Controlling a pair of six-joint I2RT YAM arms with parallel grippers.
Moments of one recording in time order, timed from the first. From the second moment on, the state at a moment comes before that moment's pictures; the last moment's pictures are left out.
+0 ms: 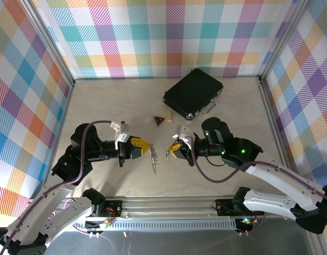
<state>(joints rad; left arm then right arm) -0.57 0.71 0.88 -0.35 0.82 -0.11 0.92 0.97 1.03 -0.54 -0.40 -0.17</state>
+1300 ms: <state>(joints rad) -0.63 0.78 0.91 -0.39 0.83 0.04 1.09 0.97 1.06 -0.45 -0.19 -0.09</state>
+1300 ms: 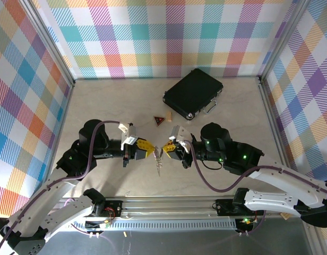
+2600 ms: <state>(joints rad) -0.91 0.88 0.91 -0.47 0.43 0.37 1.09 0.79 0.79 -0.31 -0.19 -0.26</state>
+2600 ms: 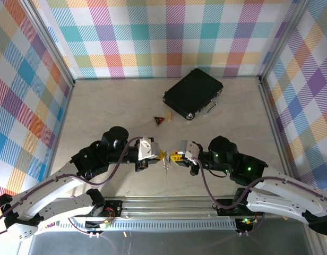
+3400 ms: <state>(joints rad) -0.91 0.89 0.90 -0.45 0.42 0.38 1.09 0.78 0.79 -0.31 -0.14 -0.27</state>
